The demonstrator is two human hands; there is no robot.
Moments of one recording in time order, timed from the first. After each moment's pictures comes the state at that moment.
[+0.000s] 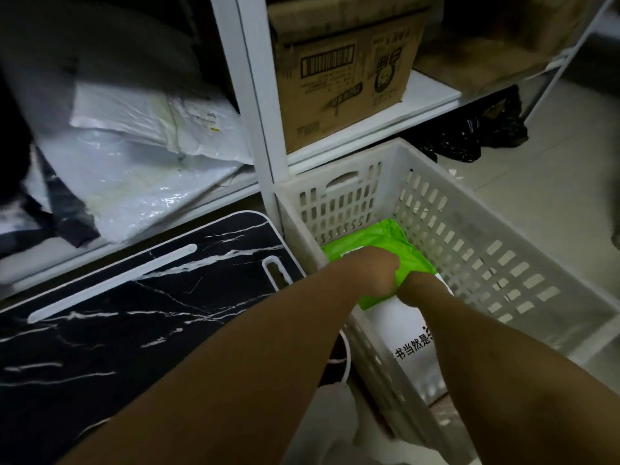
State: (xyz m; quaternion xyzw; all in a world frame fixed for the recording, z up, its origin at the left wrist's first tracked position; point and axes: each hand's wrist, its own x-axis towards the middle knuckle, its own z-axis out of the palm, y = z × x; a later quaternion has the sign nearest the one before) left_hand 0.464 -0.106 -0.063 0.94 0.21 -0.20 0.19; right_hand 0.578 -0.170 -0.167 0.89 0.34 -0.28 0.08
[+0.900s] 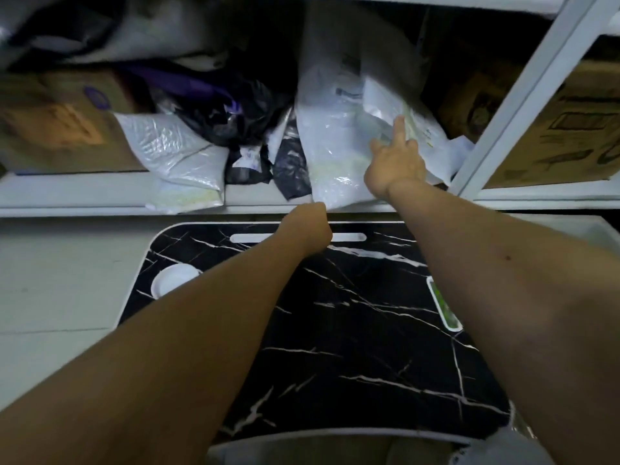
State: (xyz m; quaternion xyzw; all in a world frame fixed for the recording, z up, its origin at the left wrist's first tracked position) left_hand 0.121 0.029 -0.017 0.76 0.61 0.06 0.20; right_hand 0.271 0.078 0.028 0.77 0.63 0.05 -0.08
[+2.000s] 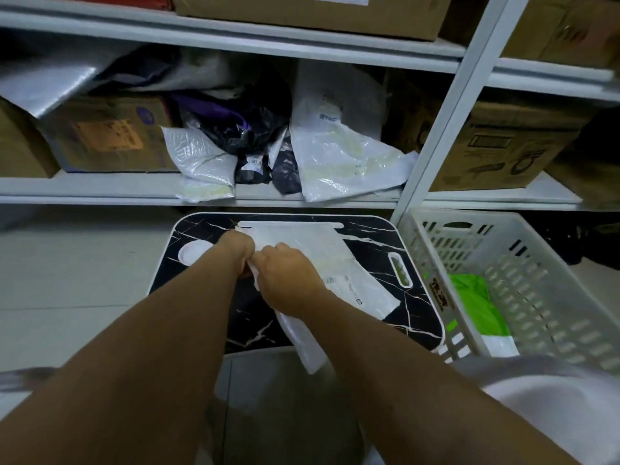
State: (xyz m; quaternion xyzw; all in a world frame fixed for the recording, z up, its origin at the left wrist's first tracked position) left_hand 0.032 -0.096 0.001 0.33 0.70 0.33 0.54; right_hand 0.133 -0.159 -0.019 0.48 0.86 0.05 -0.16
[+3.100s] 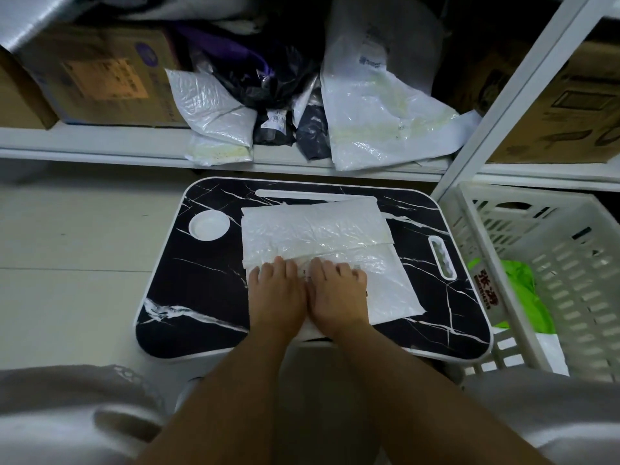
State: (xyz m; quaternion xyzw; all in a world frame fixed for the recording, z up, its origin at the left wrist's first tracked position) left_hand 0.053 -0.159 -0.127 0.73 0.68 0.03 0.04; right_hand 0.169 -0.156 -0.130 0.64 0.76 0.01 -0.04
